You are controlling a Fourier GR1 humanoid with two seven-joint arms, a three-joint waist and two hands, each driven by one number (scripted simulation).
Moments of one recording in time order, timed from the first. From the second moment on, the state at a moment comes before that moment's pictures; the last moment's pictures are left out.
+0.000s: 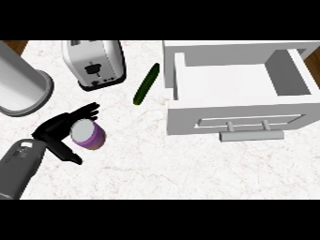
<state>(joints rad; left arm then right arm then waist) -0.56 0.38 -0.02 -0.40 -0.10 -0.78 -0.50 0.42 -0.10 -0.64 -2.16 -0.48 0.47 0.12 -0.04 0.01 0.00</state>
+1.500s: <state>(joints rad) -0.60 0.23 0.14 -0.33 0.13 -0.64 -0.44 0.48 -0.05 -0.67 -2.24 -0.53 0.47 0.18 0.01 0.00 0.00</state>
